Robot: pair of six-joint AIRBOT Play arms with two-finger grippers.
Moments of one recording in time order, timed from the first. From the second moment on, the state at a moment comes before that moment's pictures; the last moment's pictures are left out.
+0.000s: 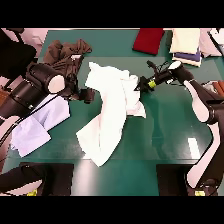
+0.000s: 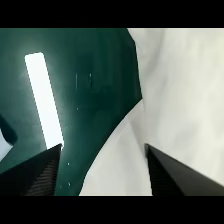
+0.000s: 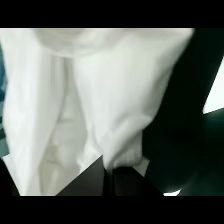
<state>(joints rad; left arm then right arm) -0.58 -1.20 1.28 1.66 -1.19 -2.02 0.05 -2.03 1.76 -0.66 1.40 1.27</state>
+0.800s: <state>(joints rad) -0.48 -1.31 0.96 1.43 -1.23 -1.80 -0.08 -1.38 1.46 -1.03 1.56 1.31</state>
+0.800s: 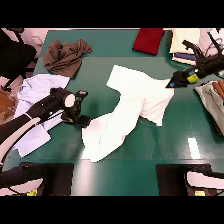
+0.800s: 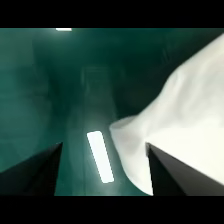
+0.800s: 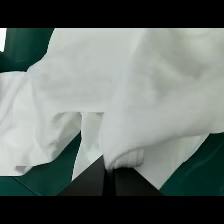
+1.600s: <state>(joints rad) -0.25 -1.22 1.25 1.21 -1.05 -1.64 -0.33 -1.05 1.29 -1.01 1.35 1.27</state>
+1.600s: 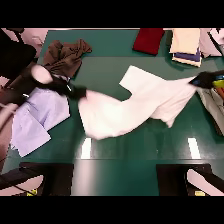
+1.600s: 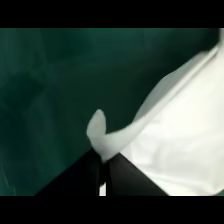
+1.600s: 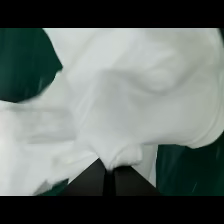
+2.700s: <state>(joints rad) -0.19 -1.13 1.91 1.36 -1.23 -1.70 -0.42 -0.77 1.60 -1.07 1.48 1.40</state>
